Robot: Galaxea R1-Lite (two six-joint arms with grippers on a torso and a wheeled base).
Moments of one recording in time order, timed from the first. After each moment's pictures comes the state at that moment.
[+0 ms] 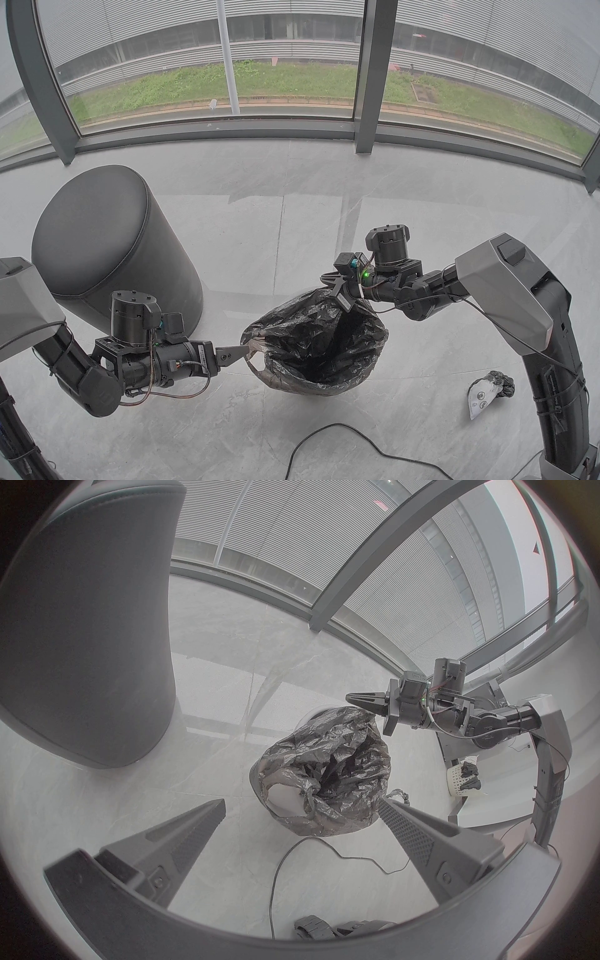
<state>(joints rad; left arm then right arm) -0.33 1.95 -0.49 -0.90 -0.27 -0.34 0.45 2.53 -1.67 -0.45 0.28 -0.58</state>
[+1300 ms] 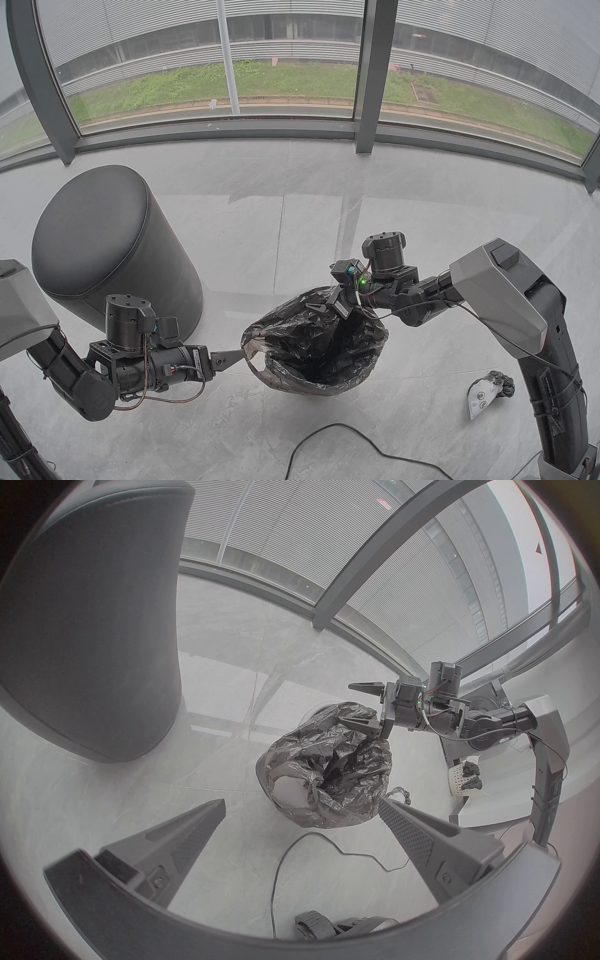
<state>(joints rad) -0.32 1.93 -0.45 -0.91 -0.26 -0.34 0.45 2.56 -1.67 -0.46 0.28 -0.58</state>
